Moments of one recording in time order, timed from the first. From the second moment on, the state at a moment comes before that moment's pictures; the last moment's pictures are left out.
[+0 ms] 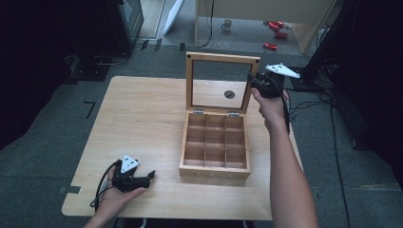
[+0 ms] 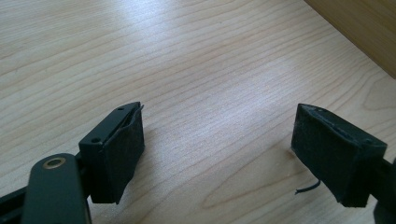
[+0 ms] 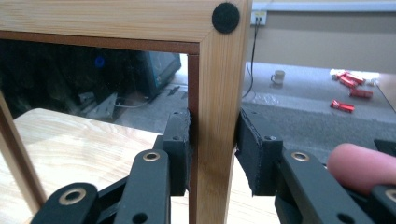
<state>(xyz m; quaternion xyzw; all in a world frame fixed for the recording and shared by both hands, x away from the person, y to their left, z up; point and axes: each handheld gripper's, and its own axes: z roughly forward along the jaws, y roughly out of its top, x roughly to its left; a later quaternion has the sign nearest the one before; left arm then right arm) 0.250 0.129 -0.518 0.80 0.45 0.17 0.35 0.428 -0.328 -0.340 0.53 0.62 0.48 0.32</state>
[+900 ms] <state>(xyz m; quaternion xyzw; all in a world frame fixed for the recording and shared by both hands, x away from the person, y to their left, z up) 0.249 0.128 -0.518 0.81 0.44 0.18 0.35 0.440 -0.327 -0.338 0.55 0.62 0.48 0.30</state>
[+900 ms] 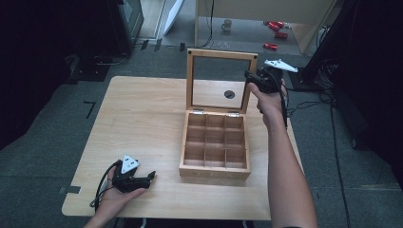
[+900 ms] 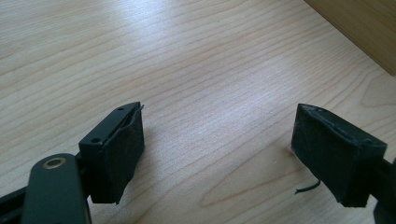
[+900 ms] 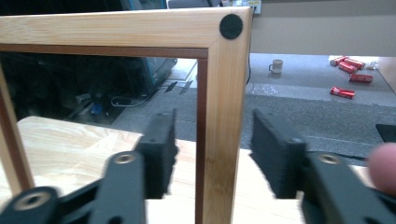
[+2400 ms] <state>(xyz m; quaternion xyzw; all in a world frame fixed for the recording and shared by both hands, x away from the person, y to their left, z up) 0.247 0.125 -0.518 0.81 0.44 0.19 0.34 0.304 -0.365 -0.412 0.54 0.67 0.42 0.29</state>
